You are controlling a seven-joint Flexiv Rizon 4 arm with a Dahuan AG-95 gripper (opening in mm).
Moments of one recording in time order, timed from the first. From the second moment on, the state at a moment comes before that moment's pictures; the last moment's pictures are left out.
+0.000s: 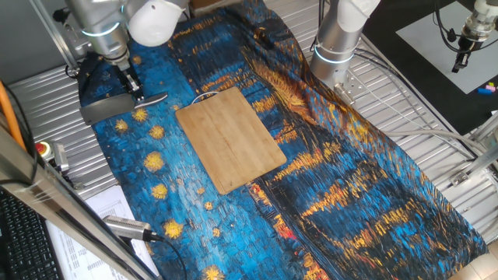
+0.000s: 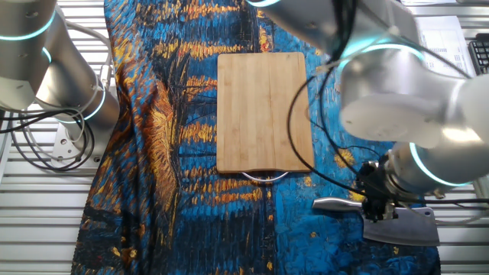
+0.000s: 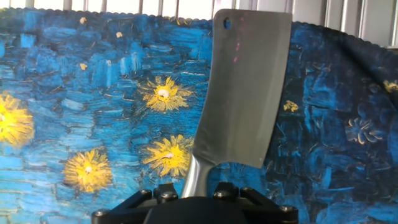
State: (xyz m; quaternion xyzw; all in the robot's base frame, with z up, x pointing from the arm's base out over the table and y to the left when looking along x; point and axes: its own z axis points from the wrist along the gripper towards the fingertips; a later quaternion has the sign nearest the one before) arm 0.613 -0.198 0.054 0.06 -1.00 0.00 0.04
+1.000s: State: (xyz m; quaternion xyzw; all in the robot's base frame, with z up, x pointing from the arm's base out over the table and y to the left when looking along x) arm 0.612 -0.203 0.033 0.04 -1.00 0.01 0.03
